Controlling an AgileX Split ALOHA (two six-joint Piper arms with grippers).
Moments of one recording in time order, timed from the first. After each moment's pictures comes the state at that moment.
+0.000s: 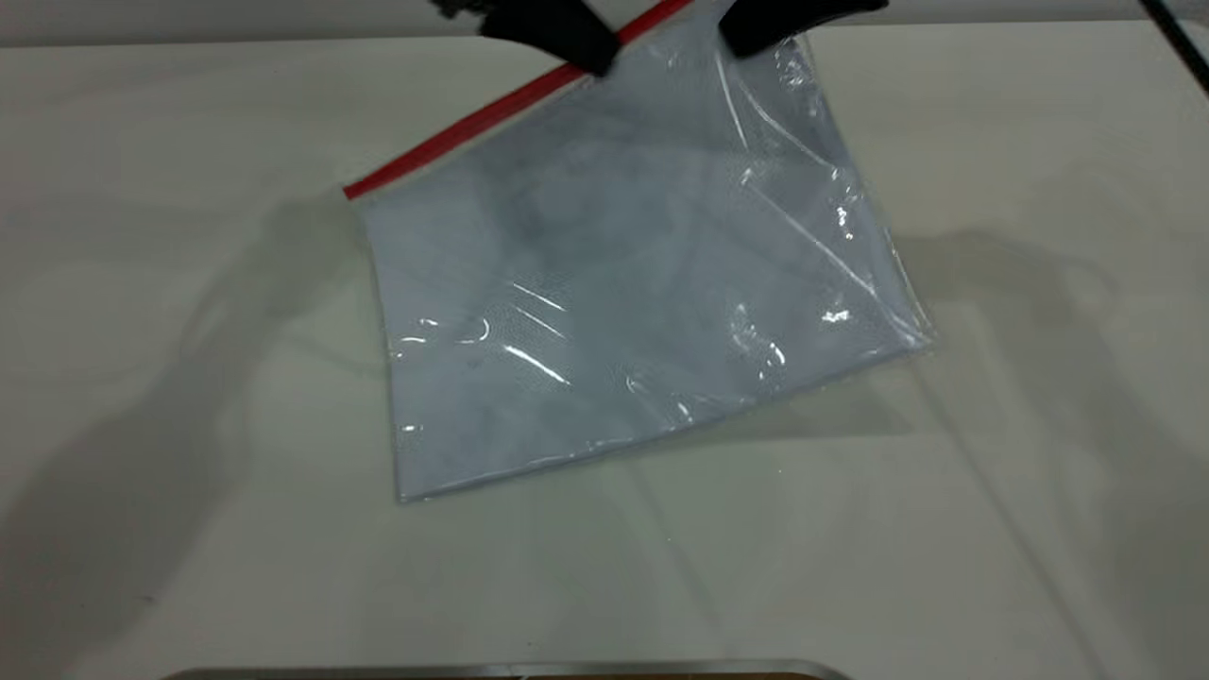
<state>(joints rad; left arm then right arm) -0.23 2.49 -1.87 -1.04 1.00 1.36 0.16 2.19 -1.42 1.14 0.83 -1.40</state>
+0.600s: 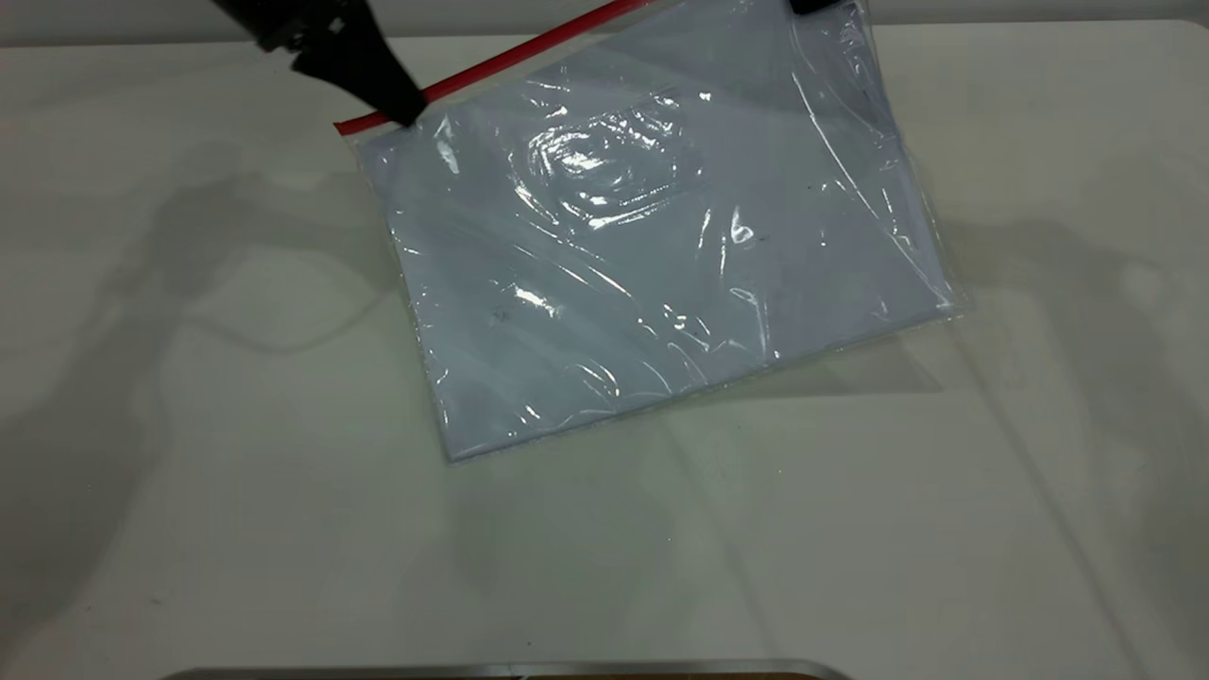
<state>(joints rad) -0.07 2.49 -1.87 -0.74 1.01 1.21 0.08 2.19 -1.42 1.20 0.83 -1.44</state>
